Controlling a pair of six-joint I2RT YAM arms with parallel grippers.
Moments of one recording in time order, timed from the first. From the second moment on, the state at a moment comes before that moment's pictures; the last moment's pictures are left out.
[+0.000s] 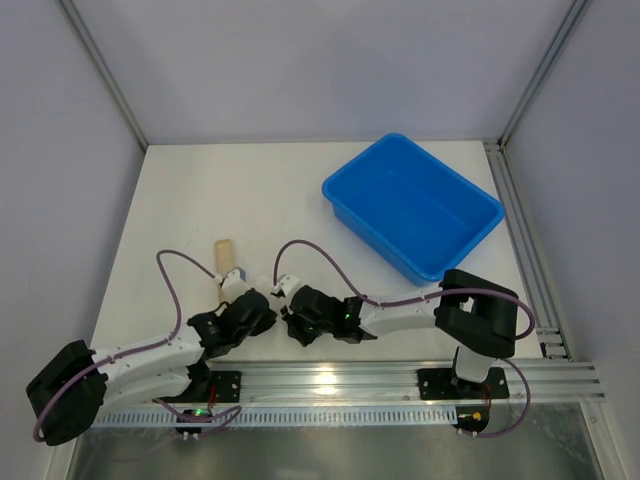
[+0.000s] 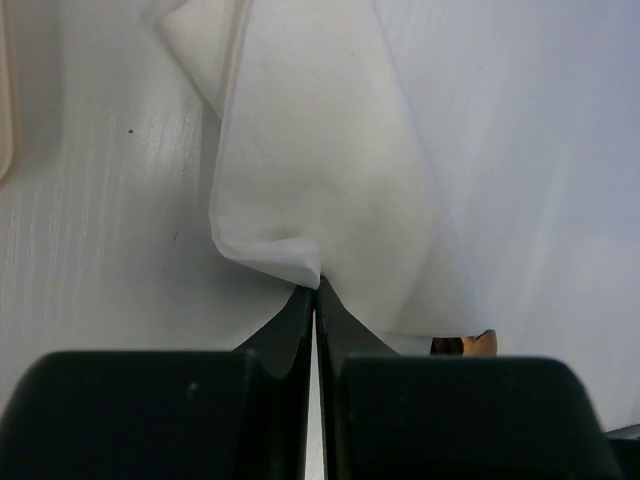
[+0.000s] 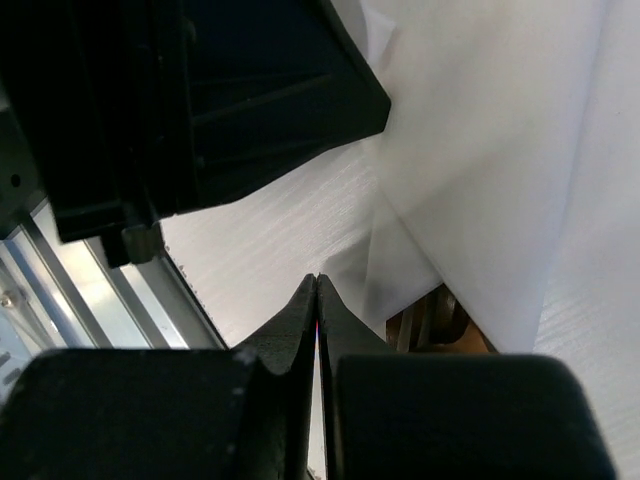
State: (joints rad) left arm -0.90 0.93 0.24 -0.16 -0.40 -1.20; right arm 1.24 1.71 0.84 0.13 0.02 0.39
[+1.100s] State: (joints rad) left arm -0.90 0.98 0.27 -0.09 -0.32 -1.14; right arm 1.18 1.79 0.87 0.20 0.16 0.53
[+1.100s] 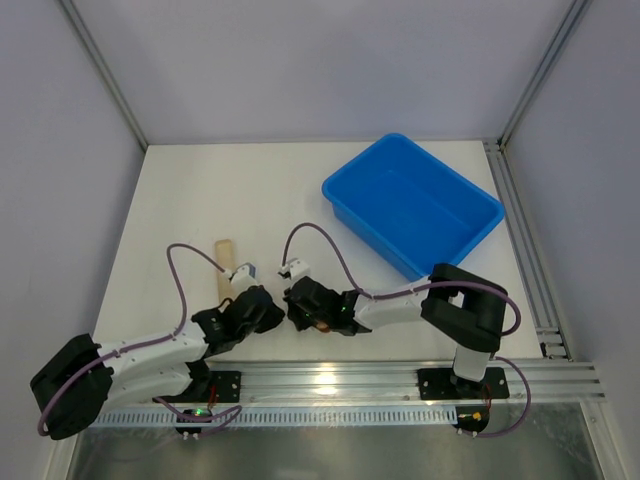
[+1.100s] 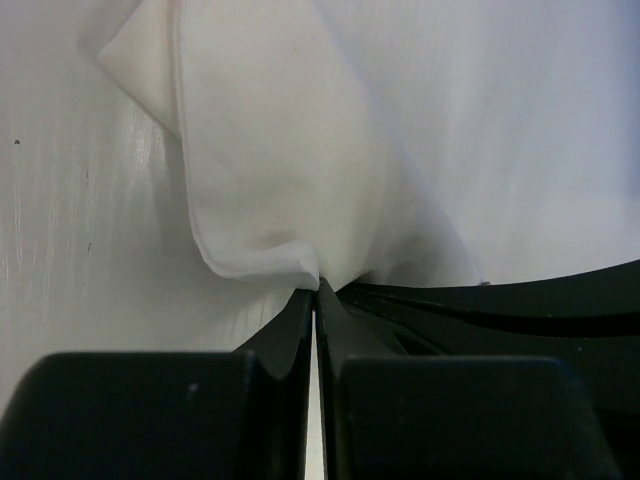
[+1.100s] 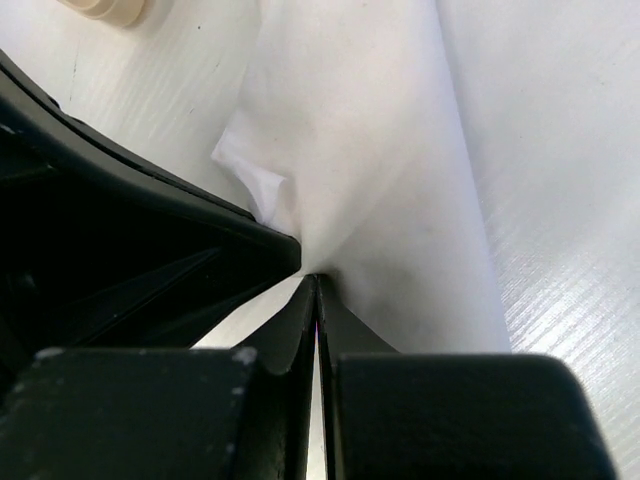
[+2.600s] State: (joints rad) left arm -0.90 1.05 0.37 -0.10 -0.26 -1.11; right arm 1.17 1.56 0.72 0.15 0.08 0.50
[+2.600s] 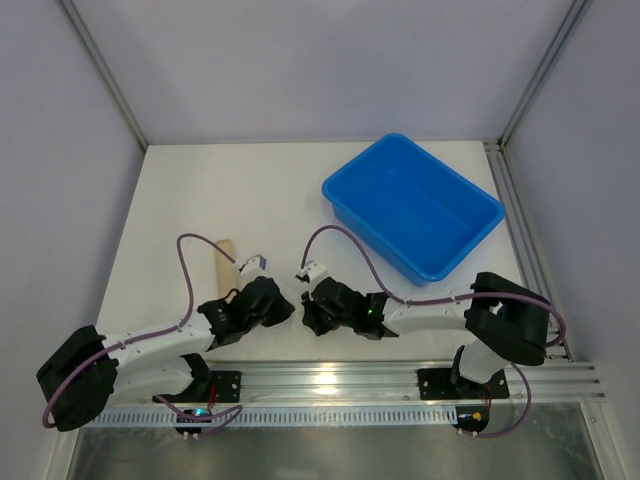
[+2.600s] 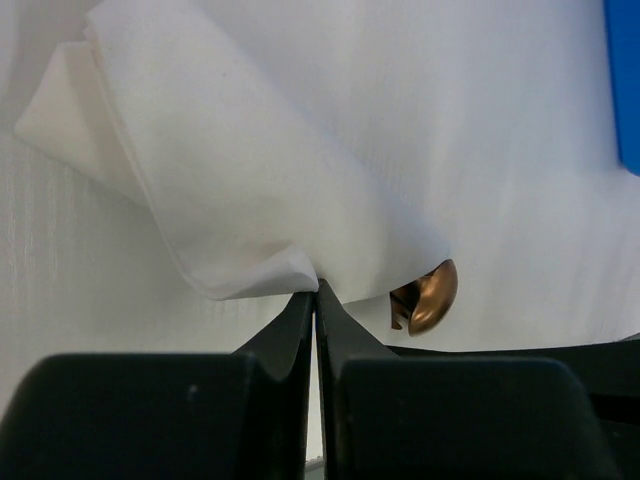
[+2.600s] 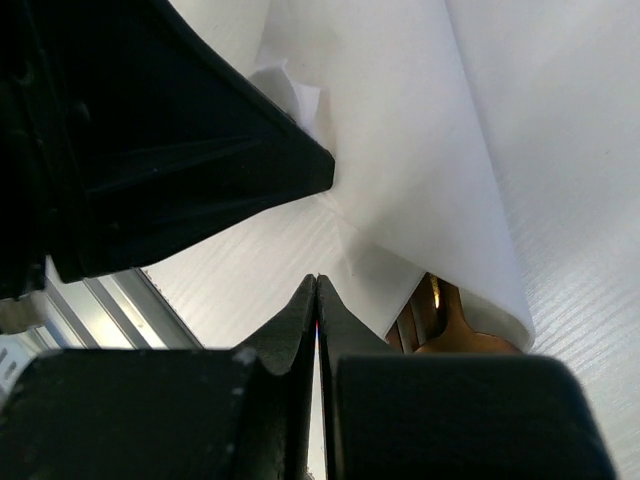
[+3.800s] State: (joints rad) left arm -0.90 1.01 0.41 -0.17 -0.27 -1.09; right arm 1.17 1.65 0.69 0.27 0.08 0.55
